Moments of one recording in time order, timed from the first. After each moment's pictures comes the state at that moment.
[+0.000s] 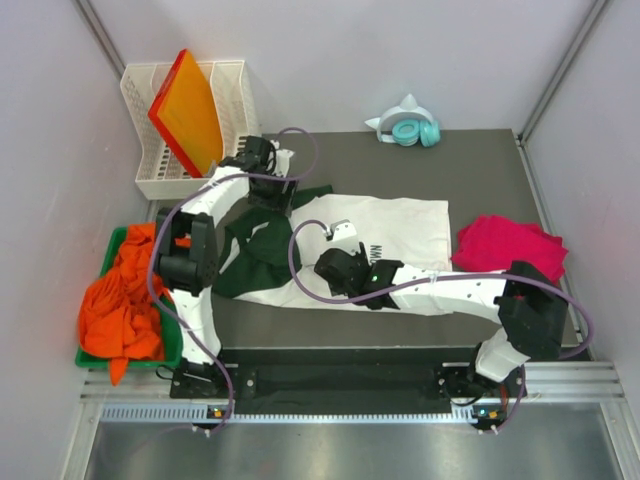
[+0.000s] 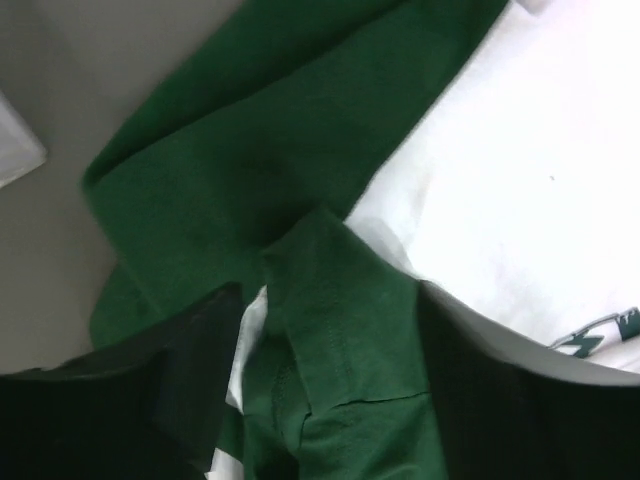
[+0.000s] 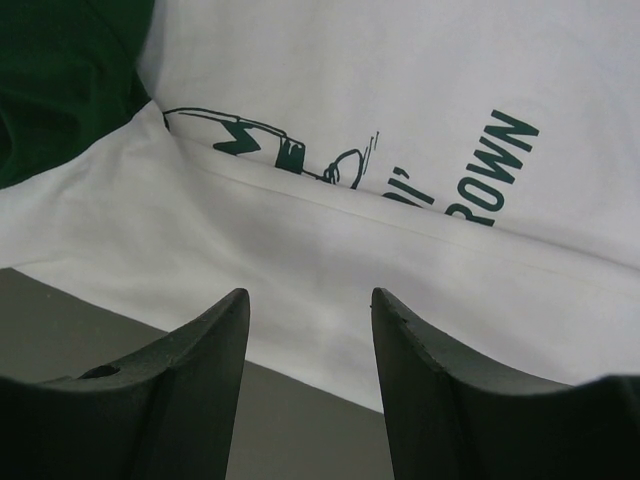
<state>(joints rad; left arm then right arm) -0.24 2.02 1.64 -0.69 0.21 0.13 1.14 1.57 1.04 -0.39 0.61 0.58</state>
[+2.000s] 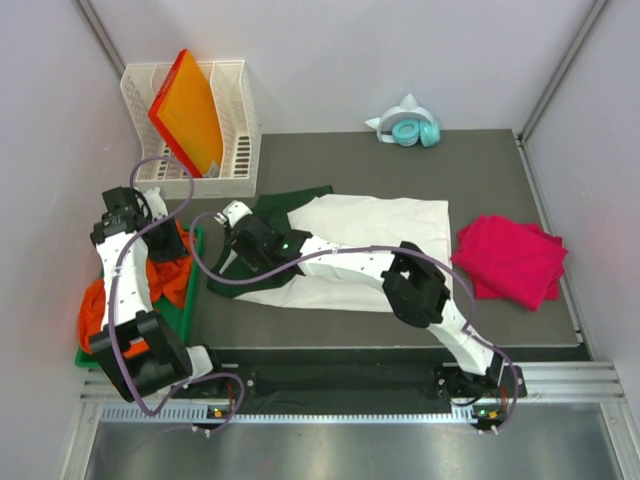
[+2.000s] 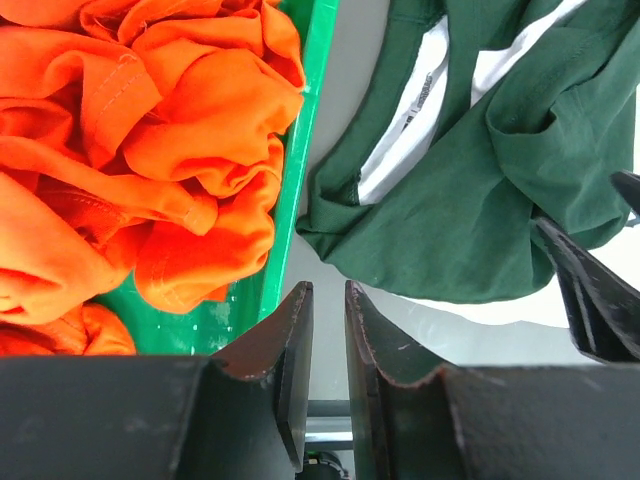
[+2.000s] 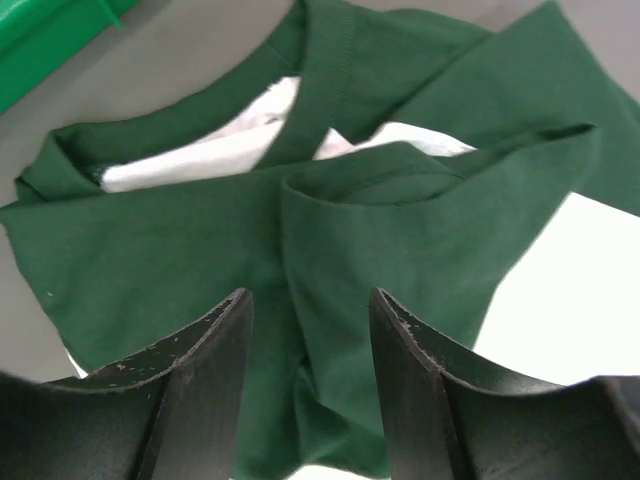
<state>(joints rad) 0.43 1.29 1.13 -0.92 0.31 0.06 1.14 2.28 1.95 -0.37 0.34 0.09</state>
